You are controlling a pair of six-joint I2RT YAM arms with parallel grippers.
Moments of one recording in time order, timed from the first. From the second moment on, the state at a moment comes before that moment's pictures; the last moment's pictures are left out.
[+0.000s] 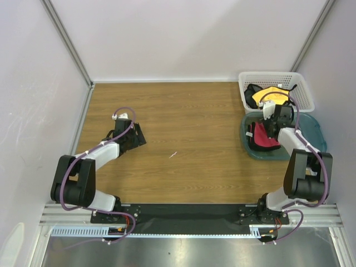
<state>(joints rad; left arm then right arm) -0.17 1.44 0.66 -0.08 -0.08 -0.48 -0.15 1.49 0.89 -0.20 0.02 -0.51</state>
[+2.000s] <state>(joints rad) -0.17 1.35 0.66 -0.09 -0.09 -0.50 -0.06 1.77 1.07 -0.34 -0.12 -0.04</state>
